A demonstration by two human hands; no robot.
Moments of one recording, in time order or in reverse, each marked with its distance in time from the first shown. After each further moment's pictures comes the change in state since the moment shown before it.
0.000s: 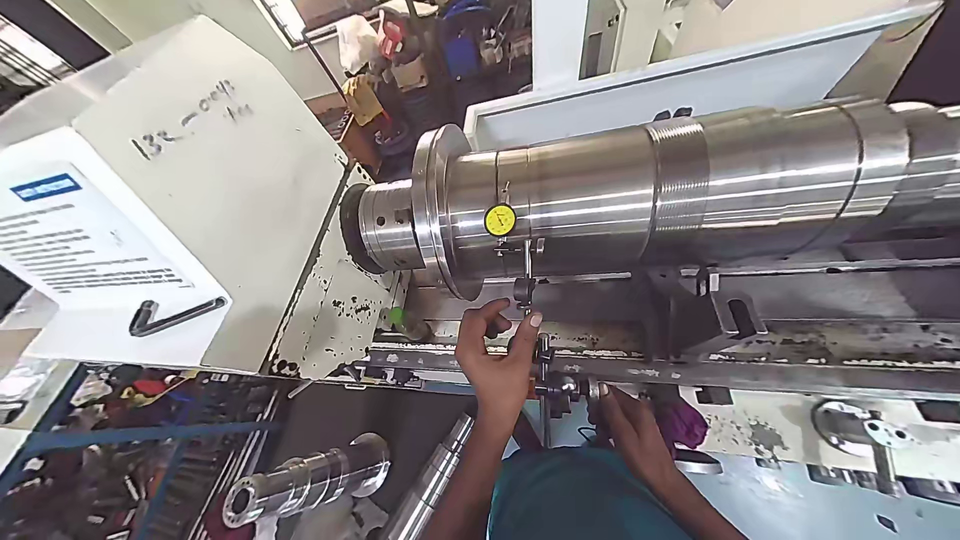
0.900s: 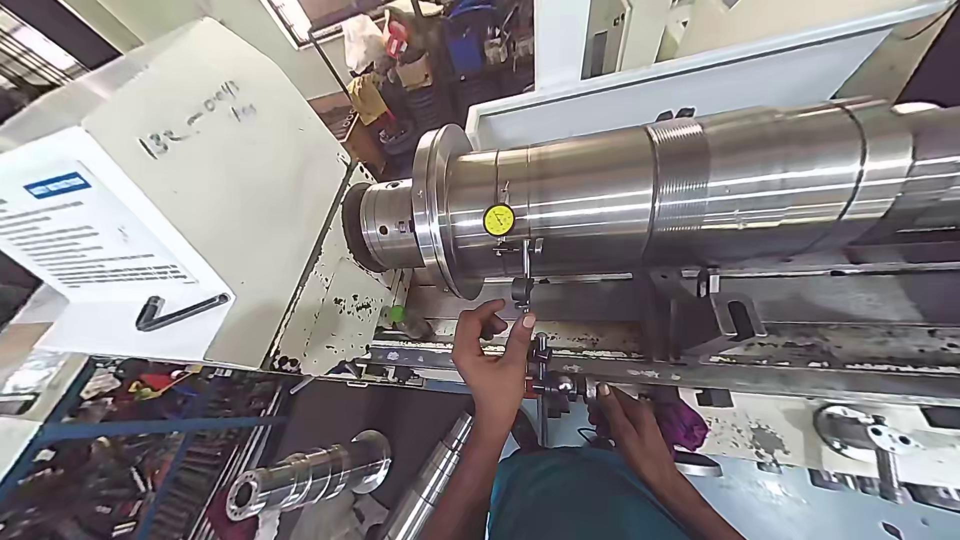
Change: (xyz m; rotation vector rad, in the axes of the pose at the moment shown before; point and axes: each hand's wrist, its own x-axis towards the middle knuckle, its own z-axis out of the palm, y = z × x) left_hand -0.002 0.001 -0.002 0.014 0.025 0.017; right_hand 0.001 0.001 -0.004 0.012 0.004 0.009
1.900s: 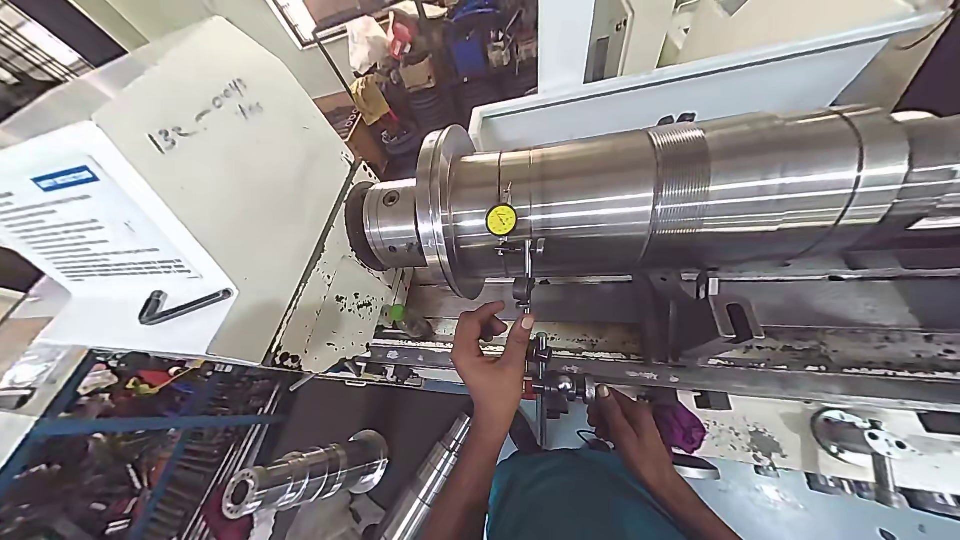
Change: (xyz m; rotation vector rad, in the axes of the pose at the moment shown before) left_hand -0.001 0.000 -0.003 -0.027 0.008 0.003; right_hand -0.001 0.001 -0.001 0.024 -0.016 0.000
